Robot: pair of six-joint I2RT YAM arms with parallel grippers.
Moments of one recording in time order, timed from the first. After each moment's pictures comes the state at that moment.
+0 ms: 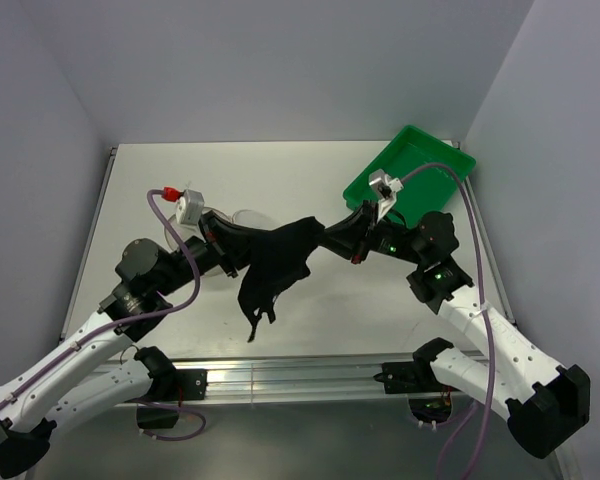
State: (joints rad) left arm -0.77 0.76 0.75 0.28 0.31 -0.55; right arm 0.48 0.88 0.70 0.40 -0.78 0.58
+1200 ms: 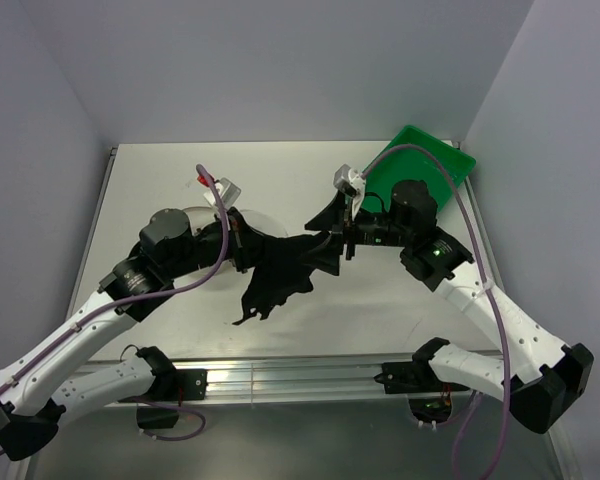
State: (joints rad) left arm -0.77 0.90 0.97 -0.18 0.34 -0.49; right arm 0.58 1.02 1.01 -0.13 -0.79 0.14
